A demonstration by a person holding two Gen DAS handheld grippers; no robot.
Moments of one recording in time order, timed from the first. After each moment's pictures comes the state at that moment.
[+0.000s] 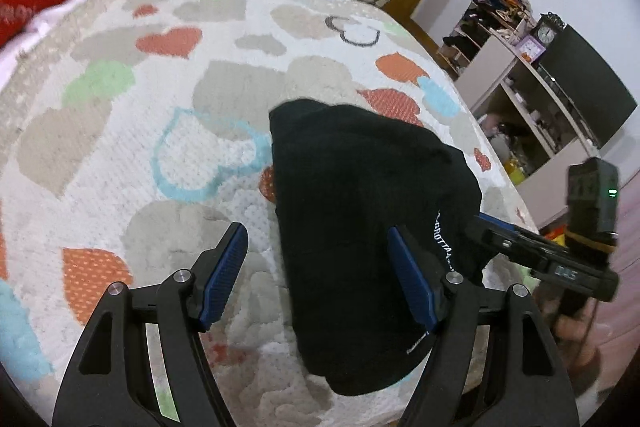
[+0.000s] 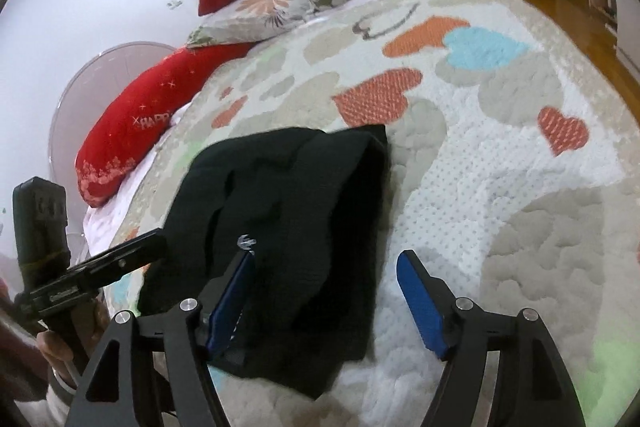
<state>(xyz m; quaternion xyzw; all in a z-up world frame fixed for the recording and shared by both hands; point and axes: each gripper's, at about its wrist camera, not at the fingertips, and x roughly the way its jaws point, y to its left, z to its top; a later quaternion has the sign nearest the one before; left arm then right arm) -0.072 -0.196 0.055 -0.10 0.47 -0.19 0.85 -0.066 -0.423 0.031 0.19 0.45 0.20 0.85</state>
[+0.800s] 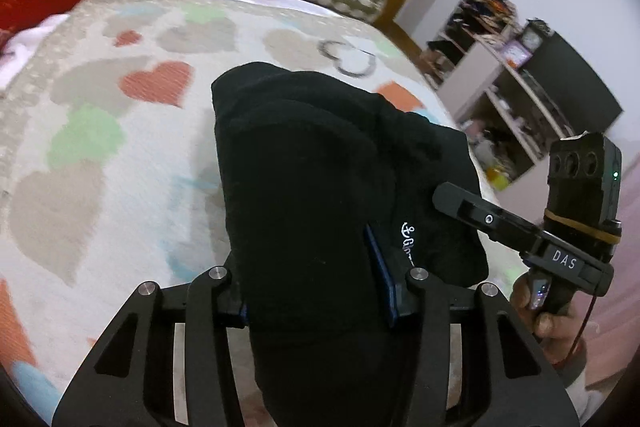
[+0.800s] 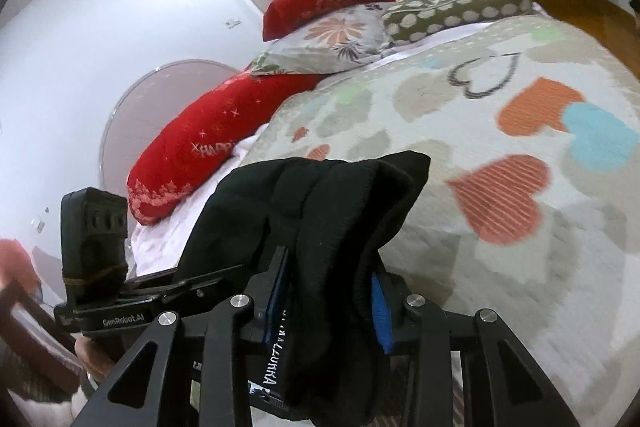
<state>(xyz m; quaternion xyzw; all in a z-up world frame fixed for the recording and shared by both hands) -0.019 -0.169 0.084 -0.10 0.46 -0.21 0.86 -0.005 -0.356 0.078 0.21 0.38 0.30 0.85</state>
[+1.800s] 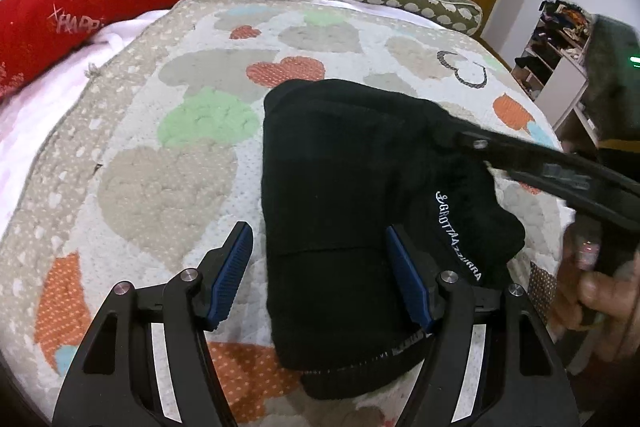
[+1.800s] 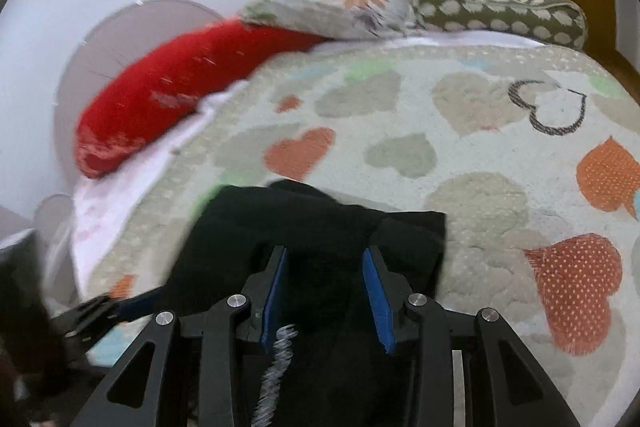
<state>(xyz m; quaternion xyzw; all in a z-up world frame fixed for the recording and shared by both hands) -0.021 -0.125 0.046 -0.06 0.45 -0.05 0.89 0.074 -0.254 0.058 0.07 0.43 0.25 0.86</state>
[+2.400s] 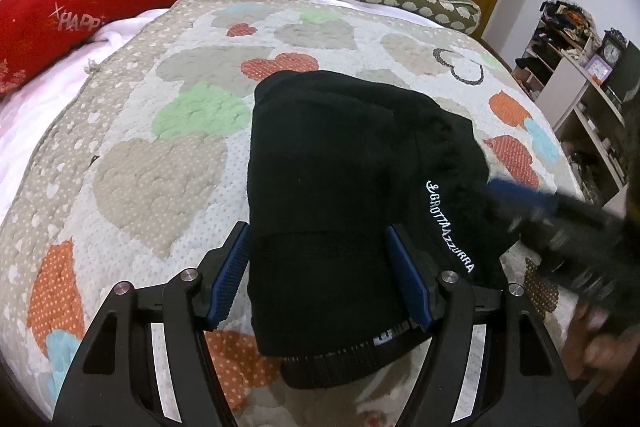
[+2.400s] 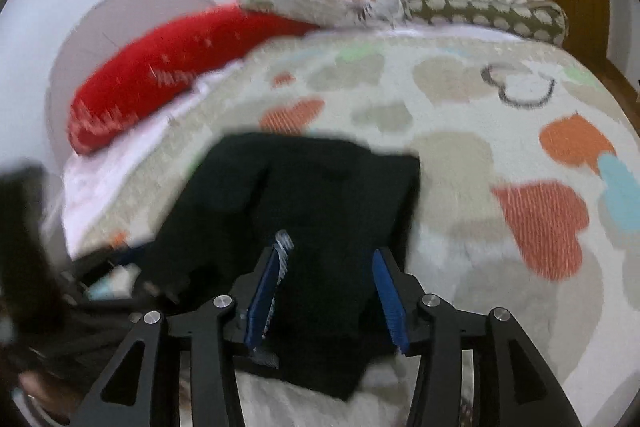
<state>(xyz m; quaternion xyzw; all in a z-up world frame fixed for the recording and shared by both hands) -0.032 -0.133 0.047 -0.06 0.44 -0.04 0.89 0.015 -0.266 0.053 0.04 0.44 0.23 0.86</state>
